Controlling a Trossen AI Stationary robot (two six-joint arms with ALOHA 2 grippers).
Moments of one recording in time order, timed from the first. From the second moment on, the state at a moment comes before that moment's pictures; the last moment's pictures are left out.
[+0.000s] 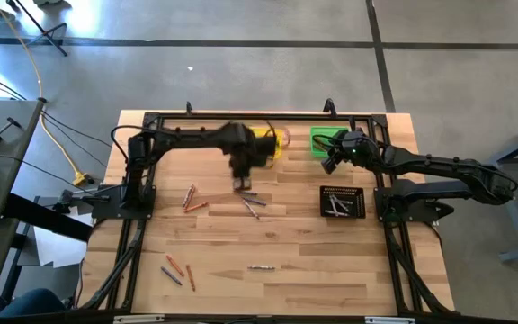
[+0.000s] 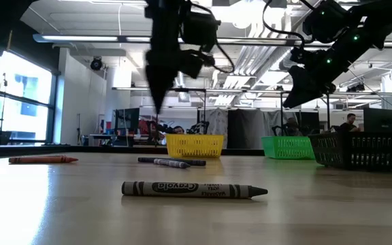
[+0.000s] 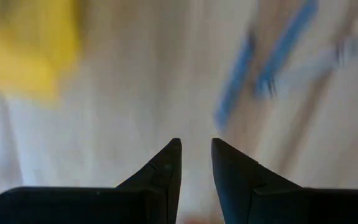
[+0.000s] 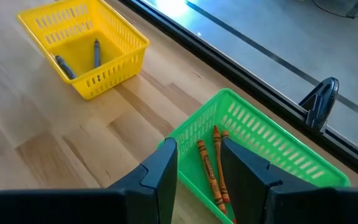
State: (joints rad) left arm 0.20 2.01 1.73 -1.34 -0.06 0.05; right arm -0.43 0.95 0.50 -0.21 0.35 0.16
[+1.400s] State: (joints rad) left arm 0.12 1.52 0.82 -0.92 0.26 -0.23; right arm -0.43 0.95 0.45 -0.09 0.34 0.16
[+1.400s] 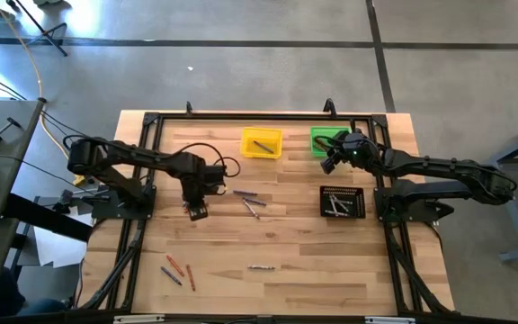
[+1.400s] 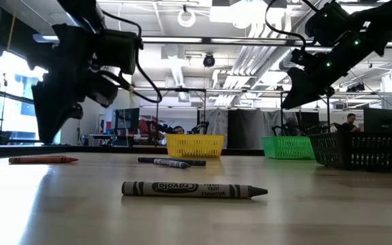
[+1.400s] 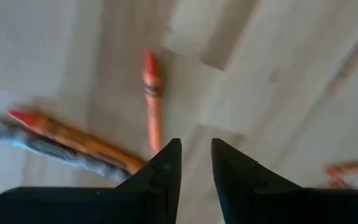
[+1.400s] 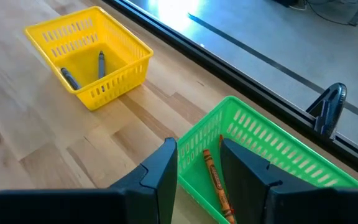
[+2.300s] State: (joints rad) left arm 0.09 1.52 0.76 -0.81 0.17 -0.23; right arm -0.43 0.95 0.45 -0.08 0.34 0.12
